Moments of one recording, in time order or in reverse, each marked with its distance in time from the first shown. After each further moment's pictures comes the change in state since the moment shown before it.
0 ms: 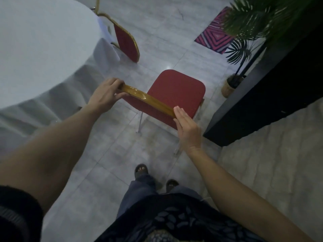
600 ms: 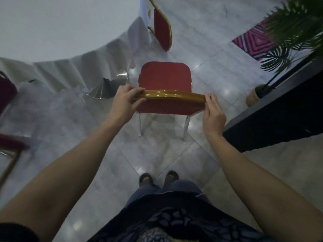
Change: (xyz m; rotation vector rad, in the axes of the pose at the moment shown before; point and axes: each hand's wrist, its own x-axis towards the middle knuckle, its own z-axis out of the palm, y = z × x) left_hand -0.127 0.084 0.037 -0.154 0.316 -0.313; right_hand 0.008 0.047 -0.017 0.078 -0.014 0.085
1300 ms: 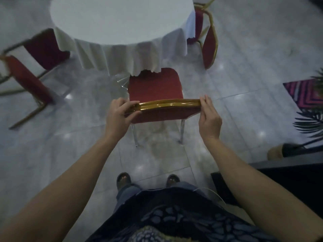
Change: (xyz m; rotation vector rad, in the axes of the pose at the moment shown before) left_hand -0.016 0.085 0.064 0.113 0.365 -0.369; right_hand 0.134 0.071 0.035 0.237 -0.274 -0.358
